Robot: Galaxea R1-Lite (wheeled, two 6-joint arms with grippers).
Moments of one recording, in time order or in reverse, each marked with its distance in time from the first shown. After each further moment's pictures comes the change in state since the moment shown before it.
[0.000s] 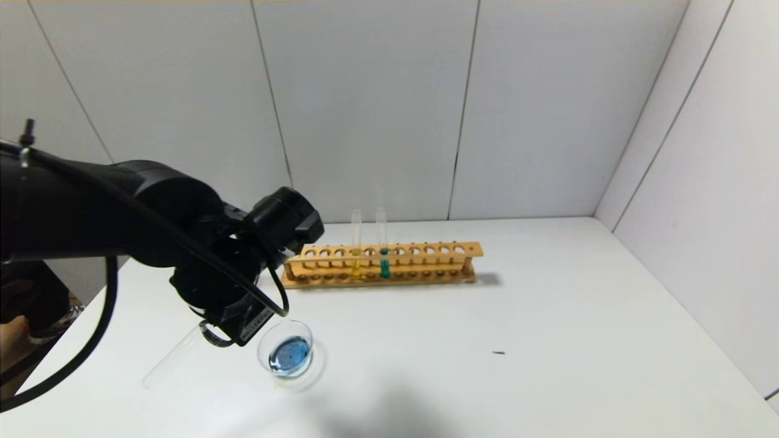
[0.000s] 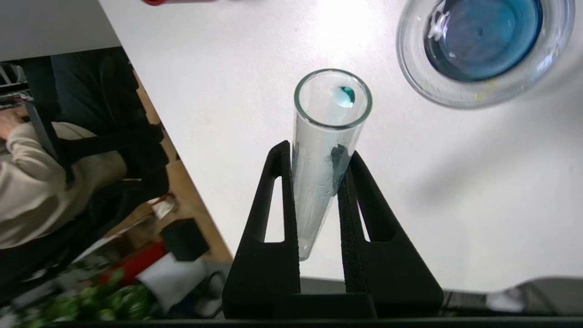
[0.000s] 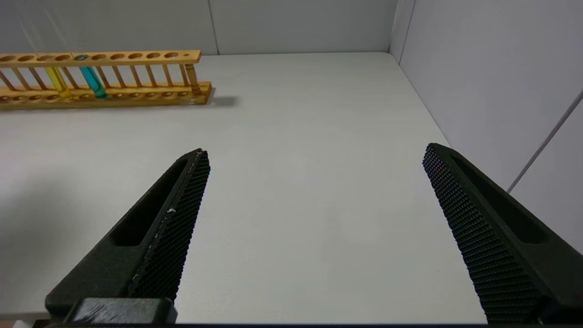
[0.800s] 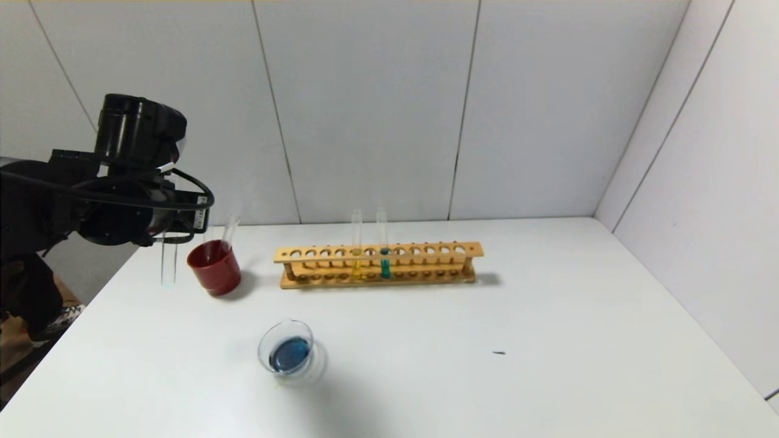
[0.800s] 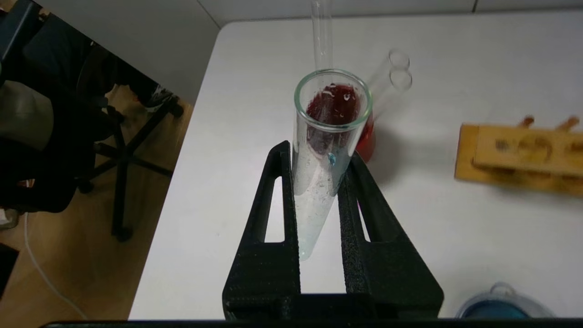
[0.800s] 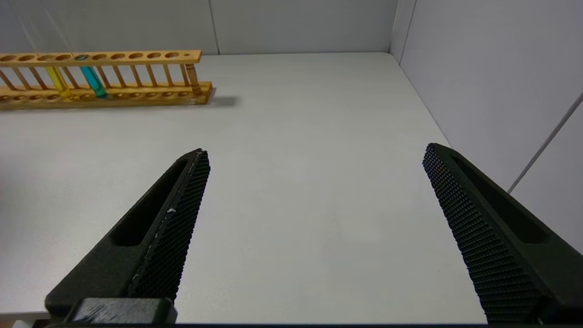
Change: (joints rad) left arm 0.354 -0.137 0.126 -0.701 -0.044 -0.043; right arm 0.000 0.000 0.000 0.000 0.000 0.000
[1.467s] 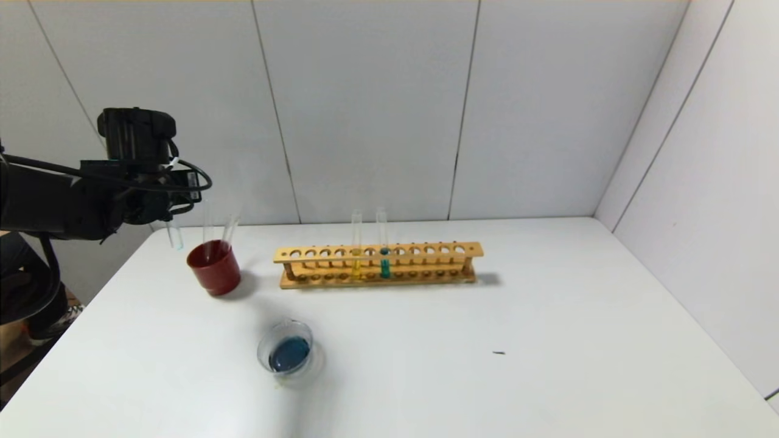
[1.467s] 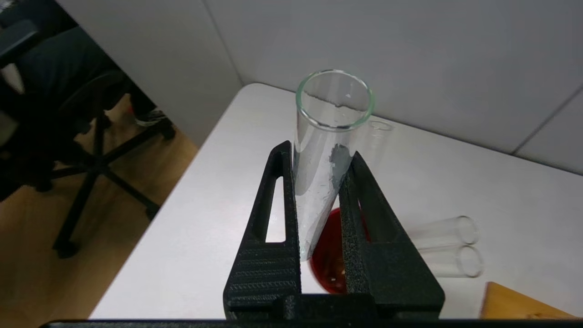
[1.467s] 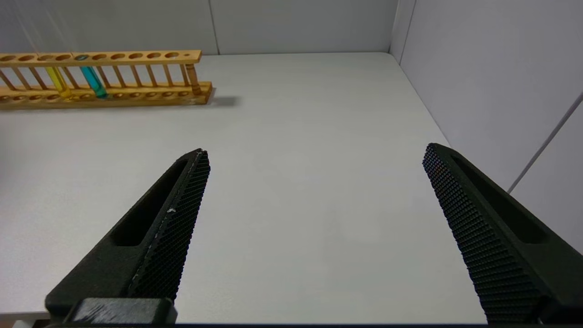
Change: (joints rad) left arm 0.182 0.226 -0.073 -0.351 -0.058 -0.053; right arm 0.000 0.000 0.000 0.000 0.000 0.000
